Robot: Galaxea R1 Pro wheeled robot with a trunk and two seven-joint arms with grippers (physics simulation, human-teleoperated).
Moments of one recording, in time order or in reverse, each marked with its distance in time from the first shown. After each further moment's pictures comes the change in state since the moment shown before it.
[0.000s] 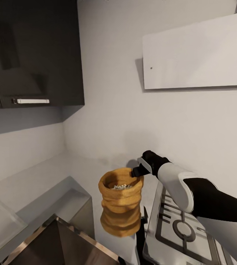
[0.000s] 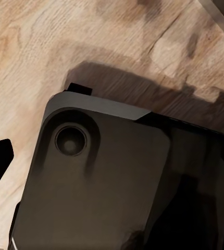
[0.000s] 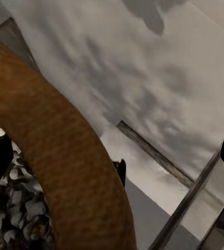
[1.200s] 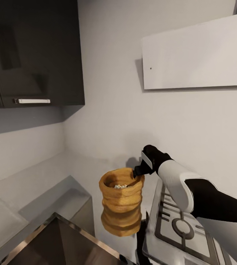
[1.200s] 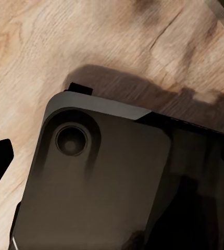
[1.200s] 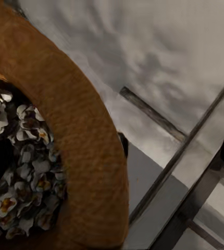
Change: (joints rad) left arm 0.000 0.001 0.000 0.000 0.000 0.001 0.000; right arm 0.005 0.000 -0.009 -0.124 -0.013 0.262 0.004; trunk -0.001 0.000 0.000
